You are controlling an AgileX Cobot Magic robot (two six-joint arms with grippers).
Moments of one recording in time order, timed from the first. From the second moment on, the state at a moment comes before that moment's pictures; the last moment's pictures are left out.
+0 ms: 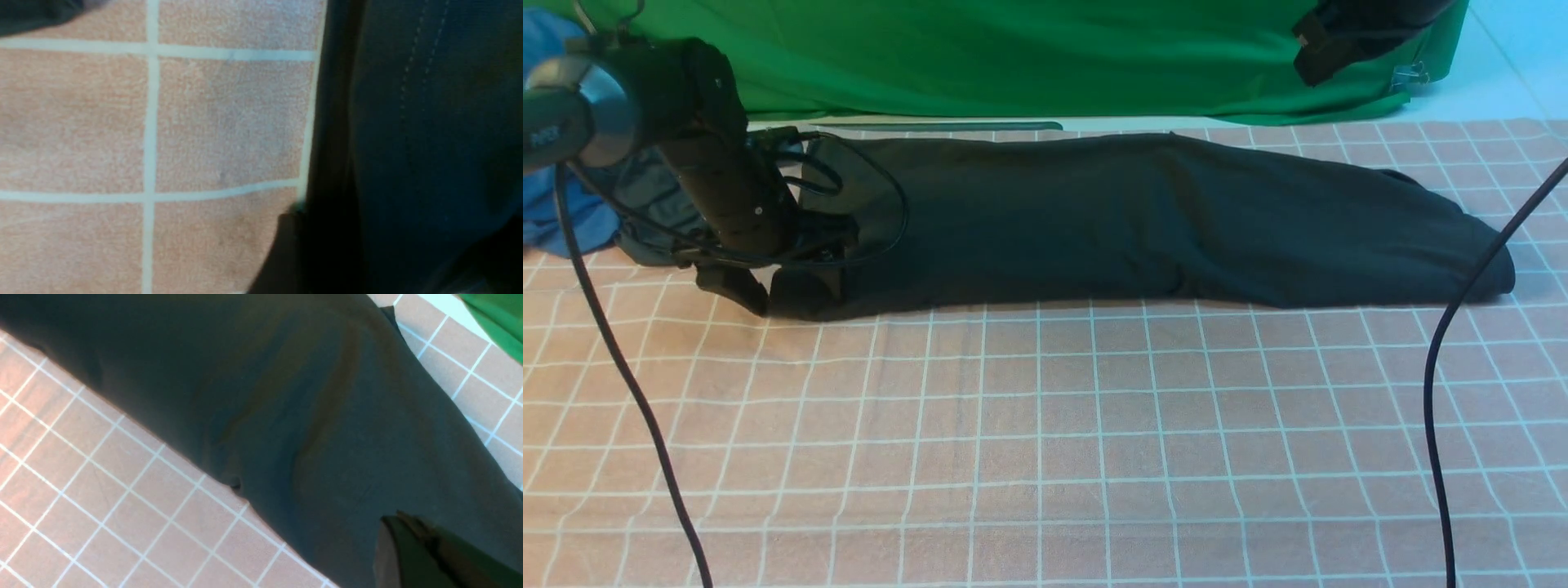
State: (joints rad) right arm 0.18 1.98 -2.09 0.24 1.22 -0.42; left arm 0.01 2.15 -1.66 -0.08 1.00 -0.04
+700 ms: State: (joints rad) right arm -0.13 1.97 -1.73 0.14 1.18 -0.17; left arm 0.04 2.04 -1.66 0.04 1.07 -0.04
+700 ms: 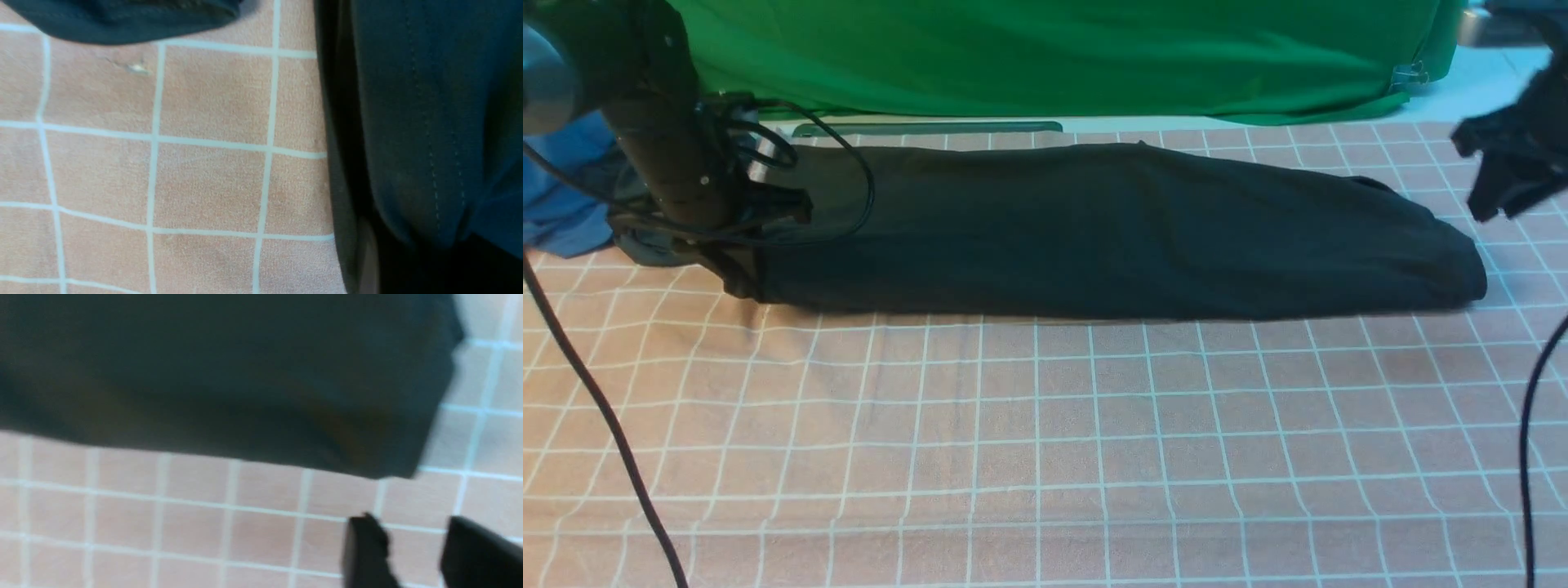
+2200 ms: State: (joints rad) right arm -0.15 1.57 -0.96 0.19 1.10 -0.27; left arm 0.04 1.42 -1.04 0.07 1.19 -0.21
